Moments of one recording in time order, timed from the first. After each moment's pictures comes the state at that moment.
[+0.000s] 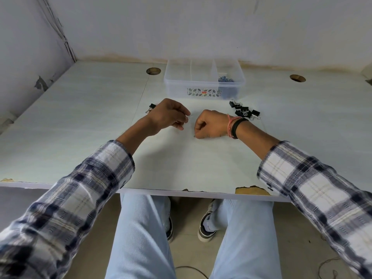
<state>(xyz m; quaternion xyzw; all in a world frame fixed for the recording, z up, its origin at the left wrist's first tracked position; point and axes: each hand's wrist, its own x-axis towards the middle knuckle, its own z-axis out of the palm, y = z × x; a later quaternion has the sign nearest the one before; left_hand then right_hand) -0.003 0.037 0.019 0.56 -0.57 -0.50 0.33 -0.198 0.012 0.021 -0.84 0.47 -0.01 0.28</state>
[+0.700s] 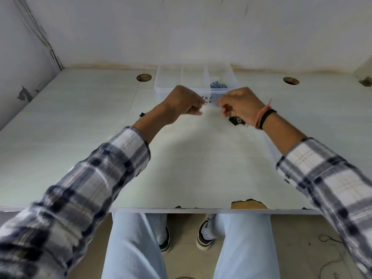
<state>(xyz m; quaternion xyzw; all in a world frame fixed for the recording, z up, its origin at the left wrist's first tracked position) -0.063 -0.024 0.050 0.55 -0.55 -0.49 0.39 -0.272 -0.044 0.047 -0.60 0.53 -0.35 0.48</state>
